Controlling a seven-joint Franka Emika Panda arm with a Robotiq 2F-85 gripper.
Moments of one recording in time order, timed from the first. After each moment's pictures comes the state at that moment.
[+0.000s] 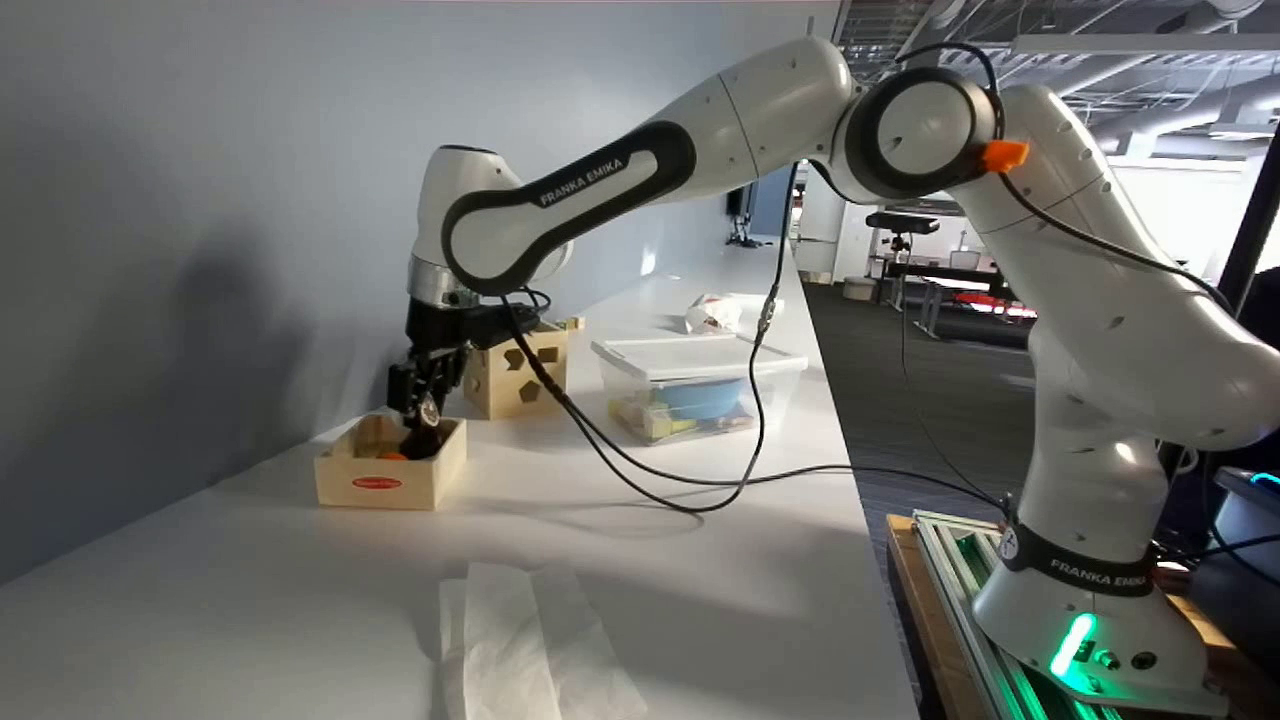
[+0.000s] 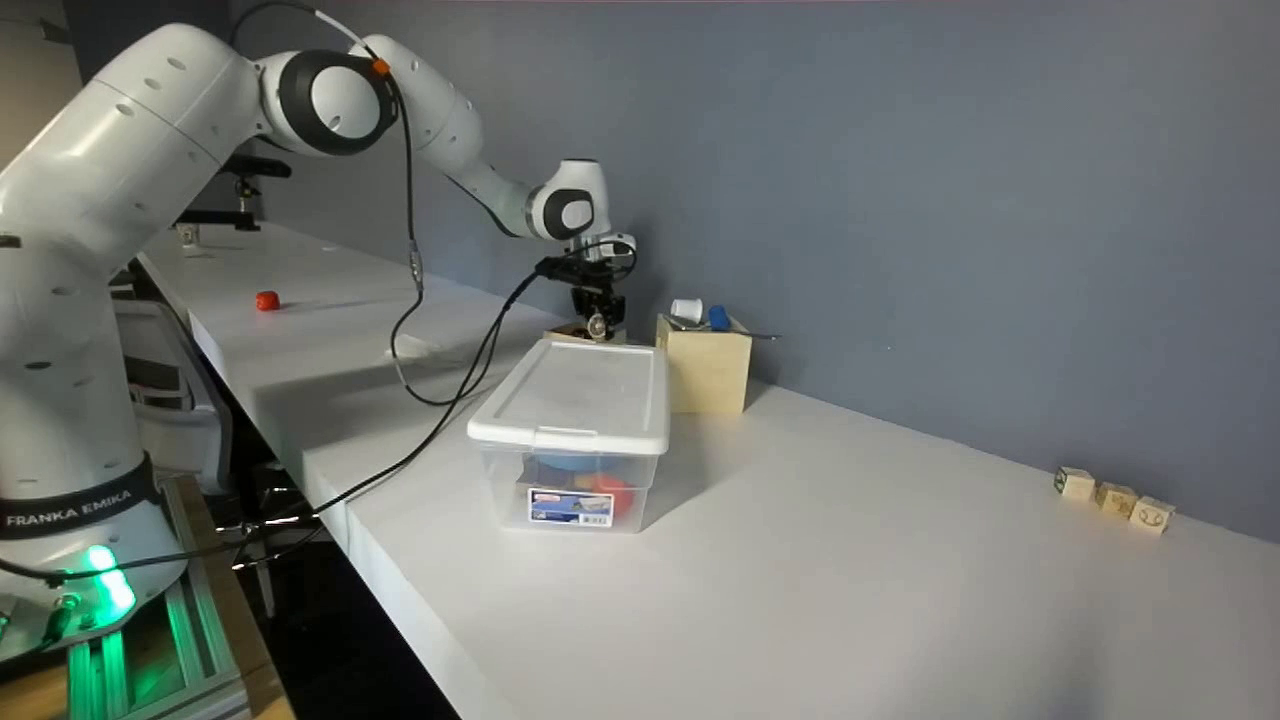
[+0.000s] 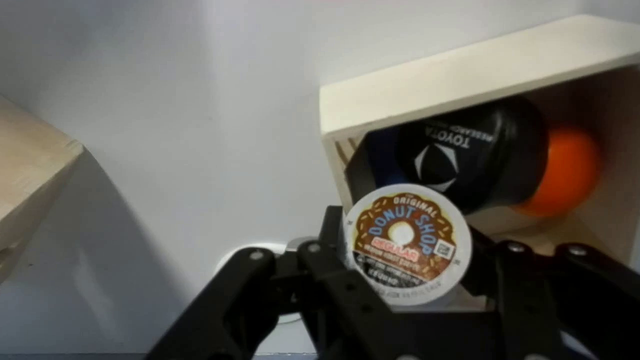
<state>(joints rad) 0.05 0.69 0.03 -1.38 -0.05 2.31 0.08</state>
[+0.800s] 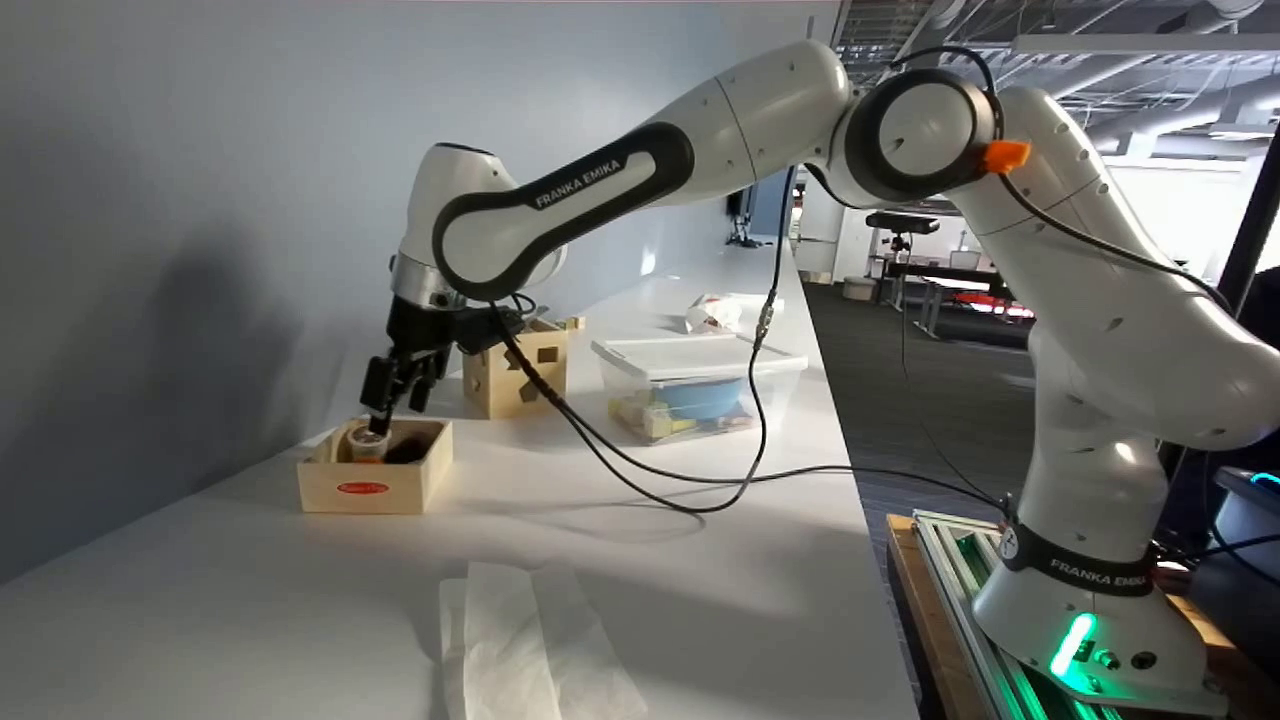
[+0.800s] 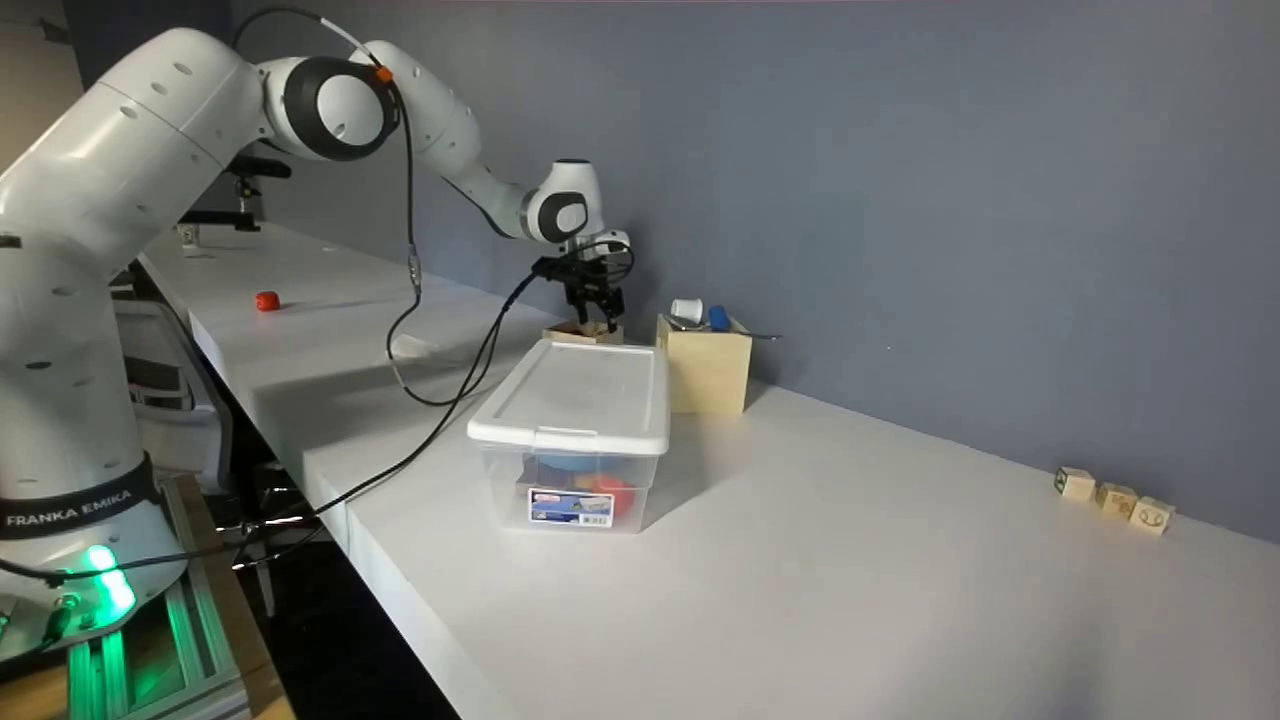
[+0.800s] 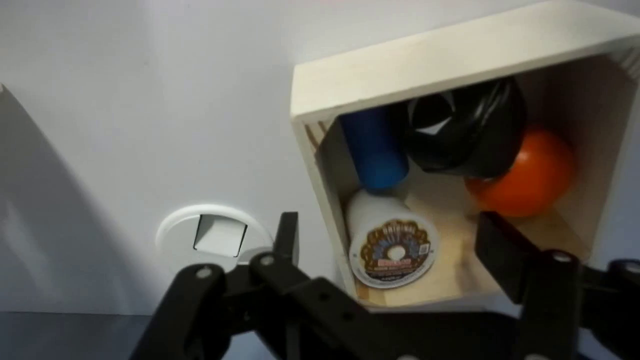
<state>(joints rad) 0.05 0.70 0.06 -1.37 -0.04 2.38 0.03</state>
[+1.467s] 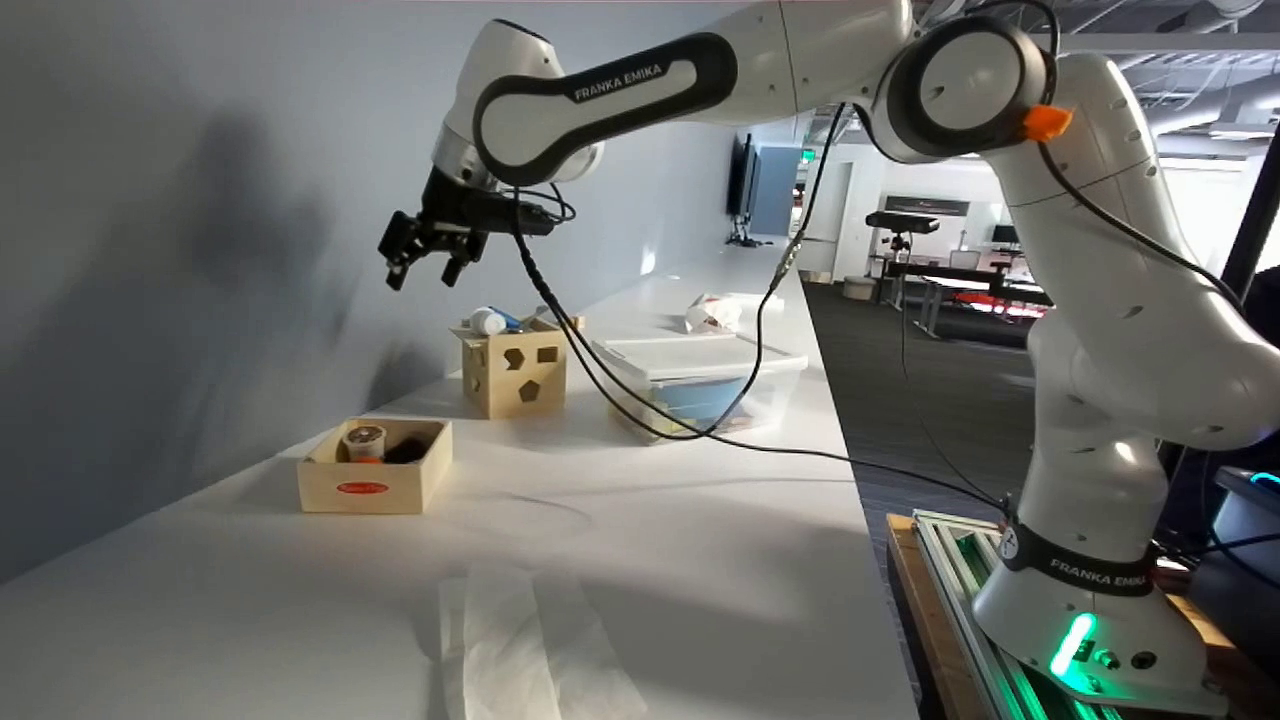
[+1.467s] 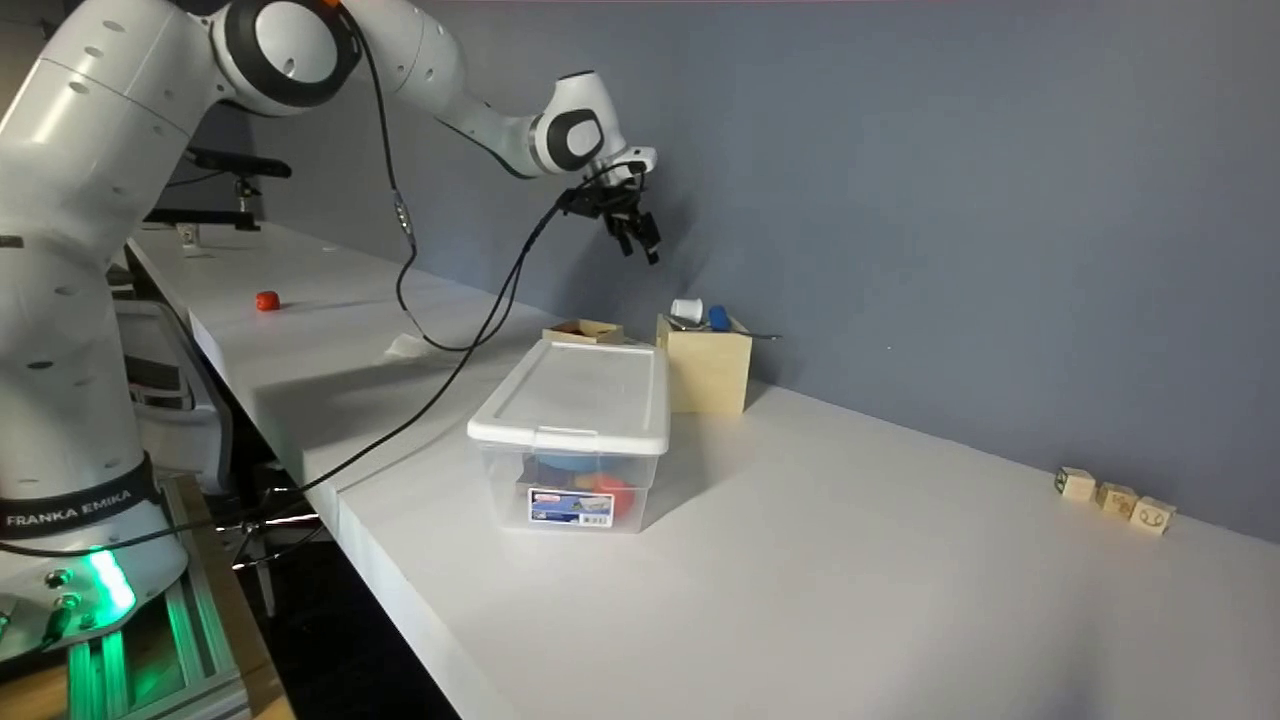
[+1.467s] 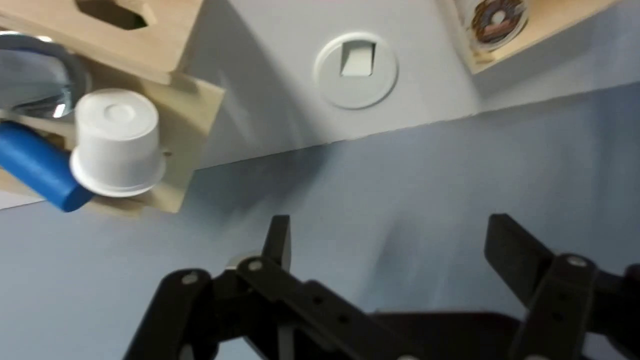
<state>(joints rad) 0.07 0.52 -0.09 -1.36 -0.06 2.40 0.28</state>
